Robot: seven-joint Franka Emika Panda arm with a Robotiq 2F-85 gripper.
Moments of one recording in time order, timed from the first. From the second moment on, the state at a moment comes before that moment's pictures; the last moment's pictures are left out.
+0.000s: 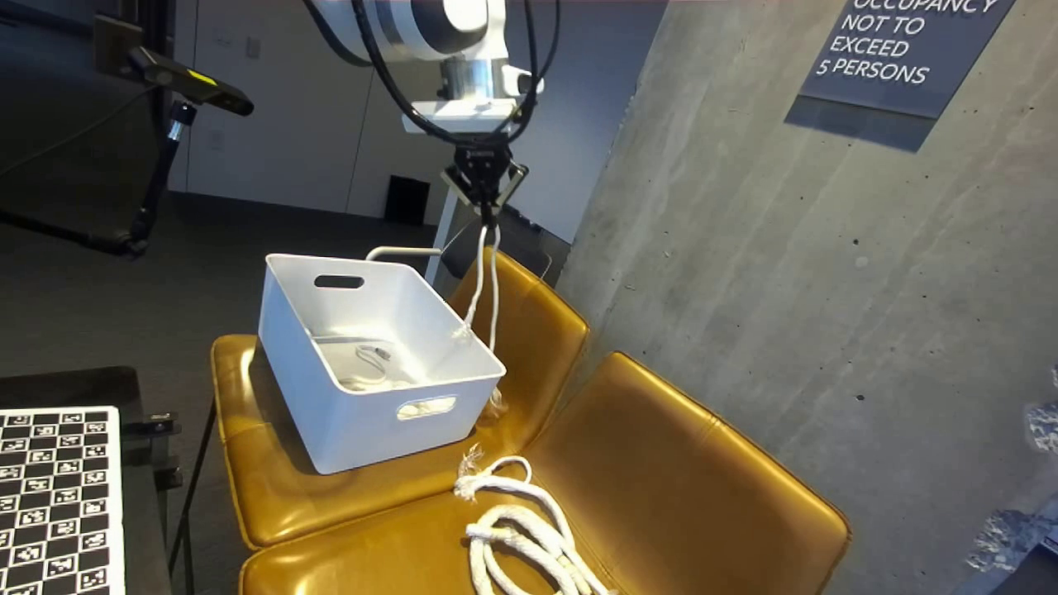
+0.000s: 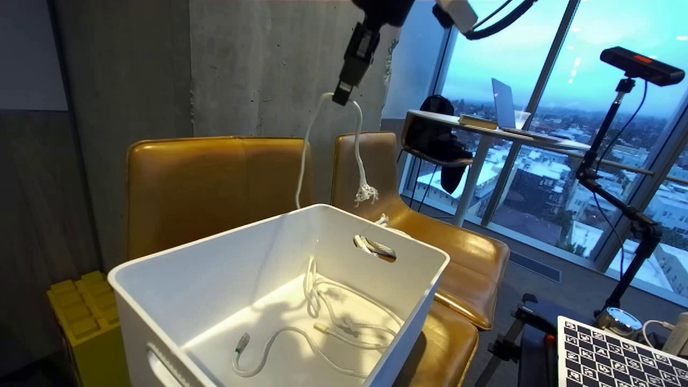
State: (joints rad) arm 0.13 0.25 0.07 -1.73 -0.33 2.34 -0.24
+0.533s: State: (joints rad) arm 0.26 0.11 0.19 -1.87 -0.33 2.30 -0.13
